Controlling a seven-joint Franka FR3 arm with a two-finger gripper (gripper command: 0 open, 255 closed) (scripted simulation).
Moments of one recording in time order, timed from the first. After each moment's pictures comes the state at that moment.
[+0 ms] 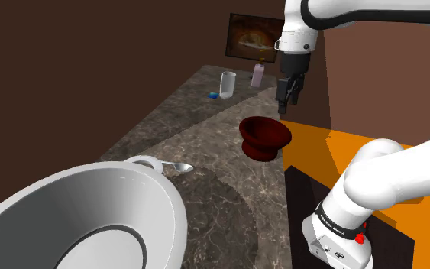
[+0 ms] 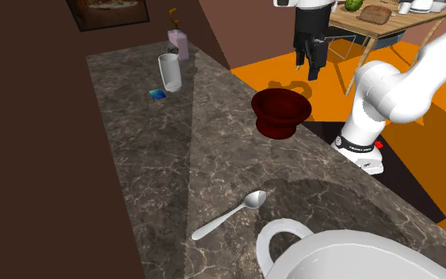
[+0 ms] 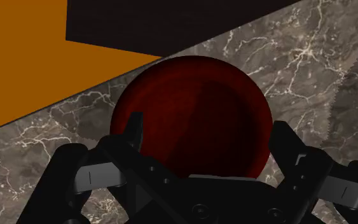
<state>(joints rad) -0.01 -0.76 0.04 -2.40 0.02 1.46 -0.08</state>
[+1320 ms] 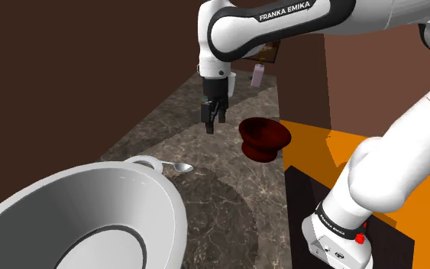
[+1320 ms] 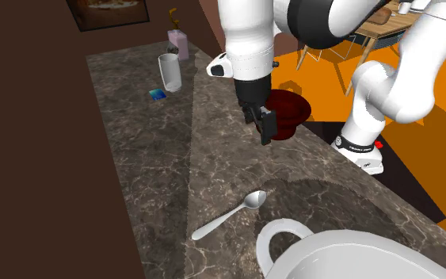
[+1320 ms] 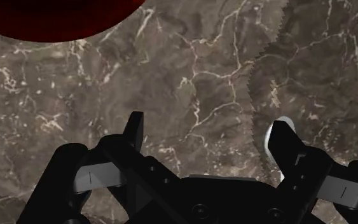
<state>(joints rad) 0.13 -0.19 0.21 -2.15 0.13 1.79 -0.06</state>
